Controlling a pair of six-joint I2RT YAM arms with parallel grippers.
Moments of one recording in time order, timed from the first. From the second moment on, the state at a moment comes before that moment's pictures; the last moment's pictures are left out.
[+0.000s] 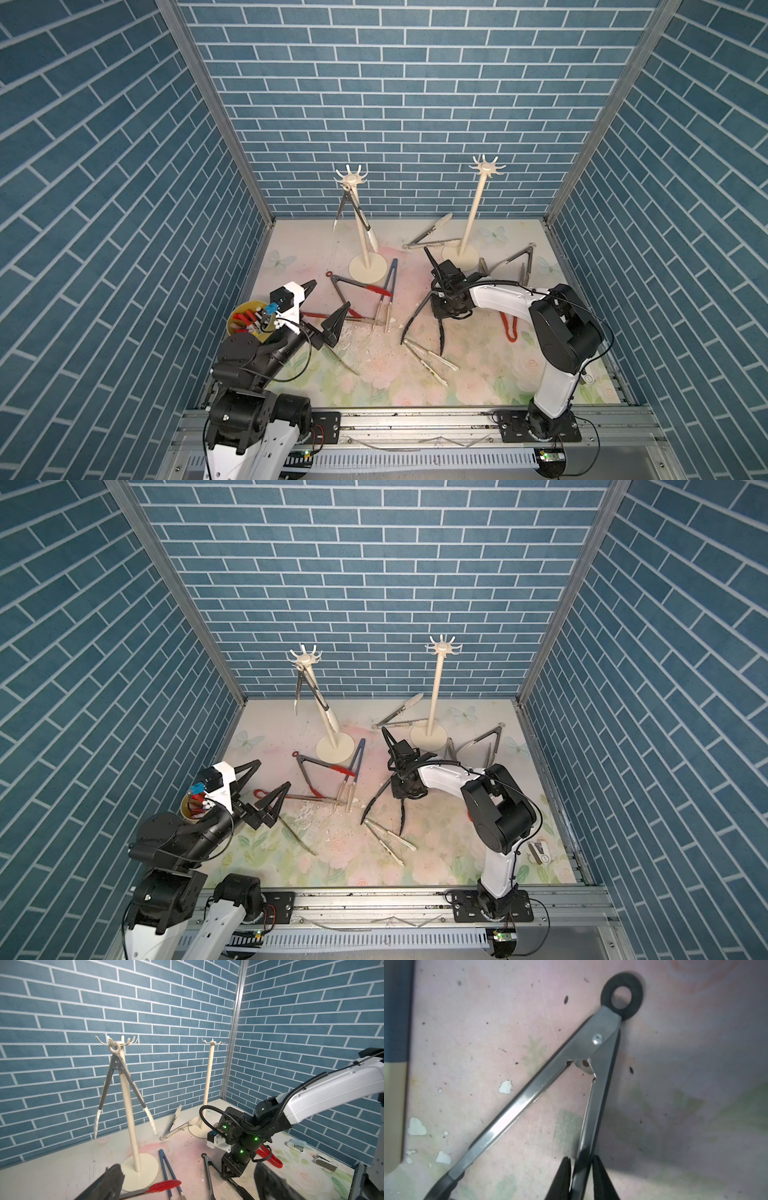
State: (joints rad) left arm -0.18 0.27 0.67 -0.28 0.47 -0.10; right arm 0.69 1.83 1.14 -0.54 -0.03 0.41
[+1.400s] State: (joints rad) left arm -0.18 0.19 0.55 -0.14 0.48 -0.12; right arm 0.69 1.66 1.25 -0.44 0.16 0.27
